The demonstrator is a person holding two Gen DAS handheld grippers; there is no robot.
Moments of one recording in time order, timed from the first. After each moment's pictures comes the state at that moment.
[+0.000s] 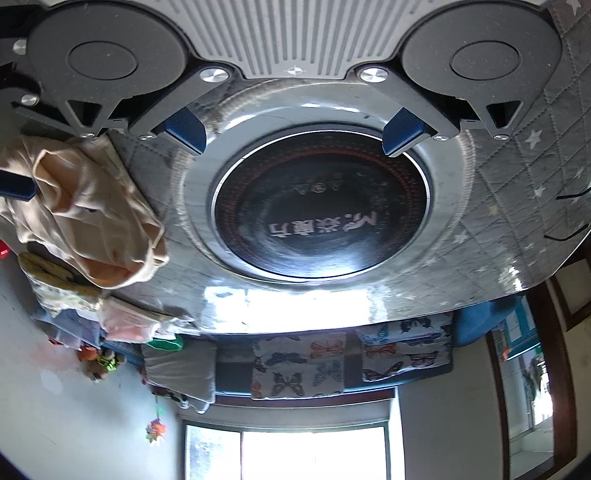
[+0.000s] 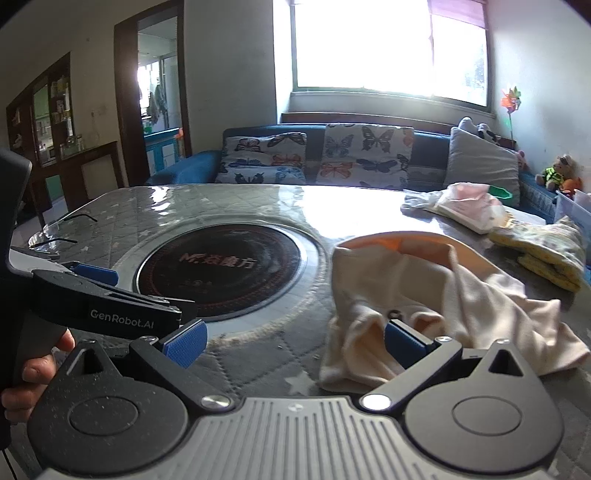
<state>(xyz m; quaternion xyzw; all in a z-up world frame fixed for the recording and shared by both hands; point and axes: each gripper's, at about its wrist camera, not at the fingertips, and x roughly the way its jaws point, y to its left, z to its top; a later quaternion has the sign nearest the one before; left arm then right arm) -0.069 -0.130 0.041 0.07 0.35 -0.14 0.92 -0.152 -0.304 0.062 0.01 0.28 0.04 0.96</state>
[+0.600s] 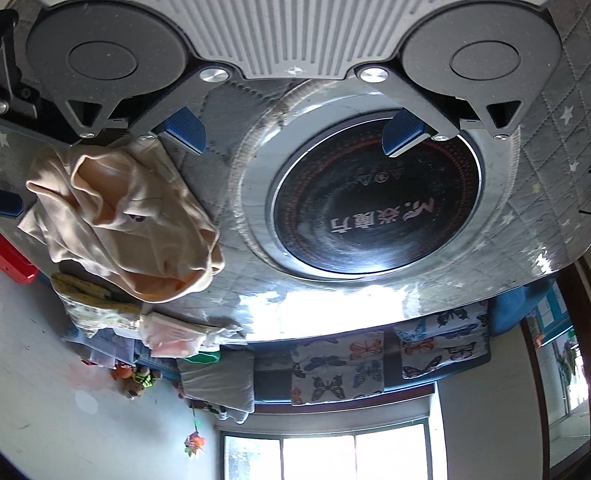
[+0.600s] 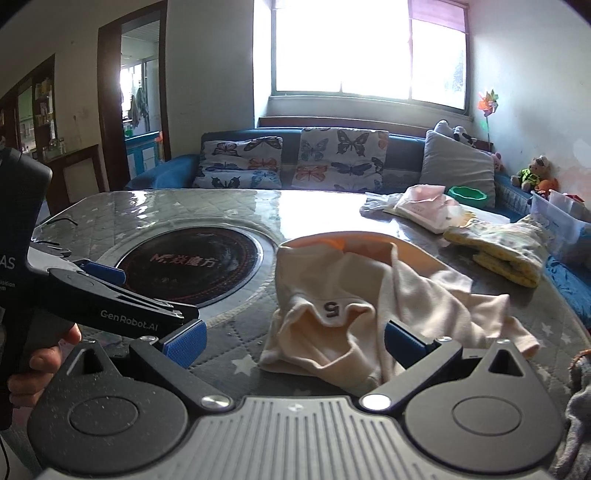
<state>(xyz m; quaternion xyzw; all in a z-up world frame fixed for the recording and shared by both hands) -0.070 -0.169 0.042 0.09 0.35 -0.19 0.91 -0.179 -0.341 0.075 0.00 0.28 0.00 0.96</state>
